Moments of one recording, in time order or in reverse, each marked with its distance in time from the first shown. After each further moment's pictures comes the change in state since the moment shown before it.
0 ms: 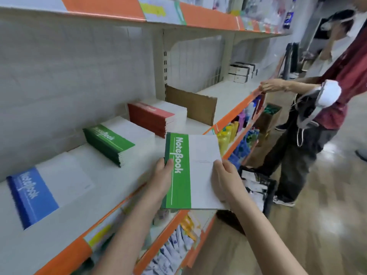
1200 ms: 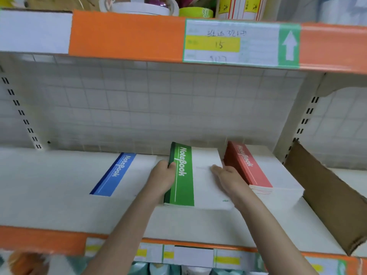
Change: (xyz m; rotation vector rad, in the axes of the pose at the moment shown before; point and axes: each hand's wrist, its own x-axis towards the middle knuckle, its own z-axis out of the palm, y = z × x) left_hand 0.092 0.041 -0.081 0.210 0.924 -0.186; right_hand 0.198 -0.099 0.168 -0.037 -0.999 -0.118
